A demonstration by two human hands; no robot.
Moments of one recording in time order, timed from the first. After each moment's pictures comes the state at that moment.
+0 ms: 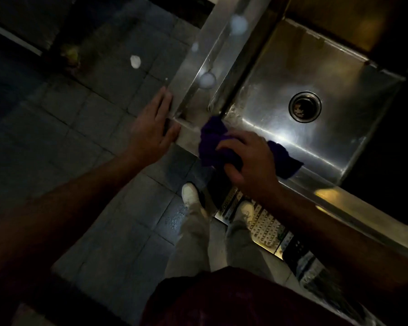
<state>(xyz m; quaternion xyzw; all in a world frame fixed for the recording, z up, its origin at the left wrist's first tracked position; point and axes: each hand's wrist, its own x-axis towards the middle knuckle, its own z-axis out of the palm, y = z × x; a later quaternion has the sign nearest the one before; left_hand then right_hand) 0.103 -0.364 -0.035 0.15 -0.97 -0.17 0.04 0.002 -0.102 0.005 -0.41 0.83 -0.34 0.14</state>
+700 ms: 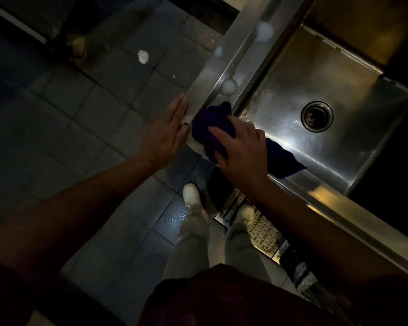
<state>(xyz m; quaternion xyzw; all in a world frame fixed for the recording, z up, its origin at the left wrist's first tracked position) 0.112 -0.379 -0.047 0.11 -0.96 -0.27 0.03 0.007 -0.172 -0.011 -0.44 0.88 -0.15 0.08</state>
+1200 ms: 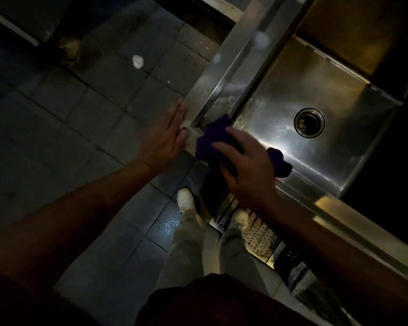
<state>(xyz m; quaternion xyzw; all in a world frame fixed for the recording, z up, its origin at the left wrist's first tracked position) 0.111 -0.377 -0.050 0.13 -0.95 -0.27 0.04 0.016 -0.149 0.010 -0.45 0.85 -0.26 0.10</state>
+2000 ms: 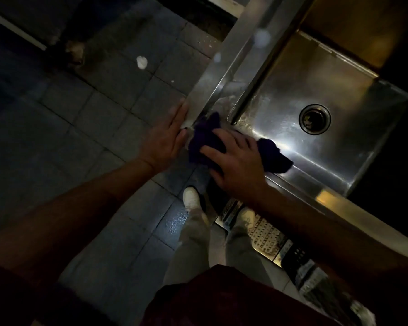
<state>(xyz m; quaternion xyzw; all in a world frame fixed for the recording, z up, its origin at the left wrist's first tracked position) 0.112 -0.384 -0.051 0.10 -0.95 -0.28 0.03 0.017 -0.166 -0.001 -0.52 0.84 -0.15 0.08</state>
